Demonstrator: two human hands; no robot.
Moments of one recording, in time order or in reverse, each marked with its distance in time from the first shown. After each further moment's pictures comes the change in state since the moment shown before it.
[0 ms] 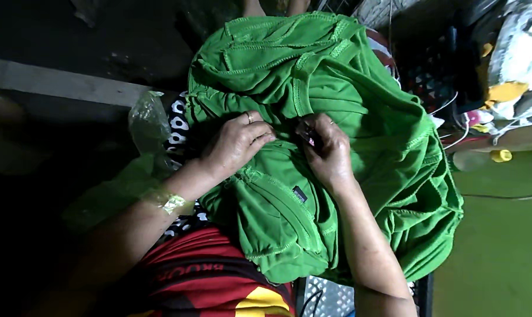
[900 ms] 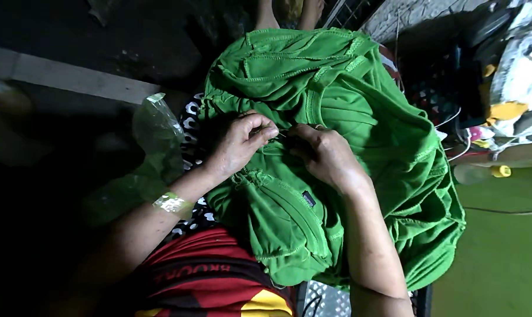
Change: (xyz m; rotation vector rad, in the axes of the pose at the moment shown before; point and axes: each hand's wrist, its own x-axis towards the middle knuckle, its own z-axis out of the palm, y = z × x) left_hand -0.003 0.006 -0.019 -0.396 0.005 -0.435; right_hand 0.032 -0.026 -0.010 -0.217 -0.482 0.116
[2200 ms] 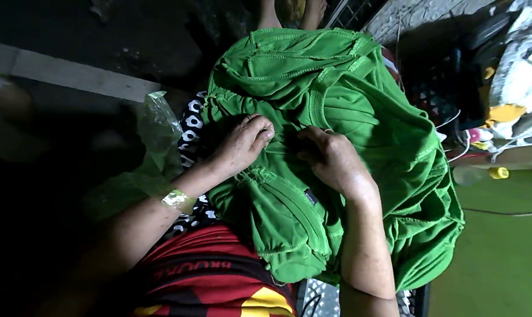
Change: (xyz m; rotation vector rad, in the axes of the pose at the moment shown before) left_hand -0.003 -0.004 0.000 0.231 -0.106 0.021; right_hand -0.019 -0.019 -0.008 -0.025 0.014 0.112
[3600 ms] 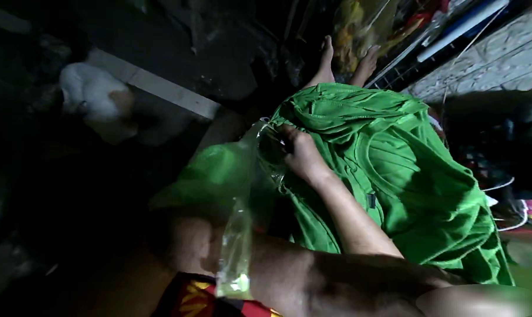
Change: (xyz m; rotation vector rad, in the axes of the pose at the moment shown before) left_hand -0.059 0.171 0.006 -0.307 0.001 0.705; right_hand 0.091 -0.083 0.044 0.239 -0.196 -0.130
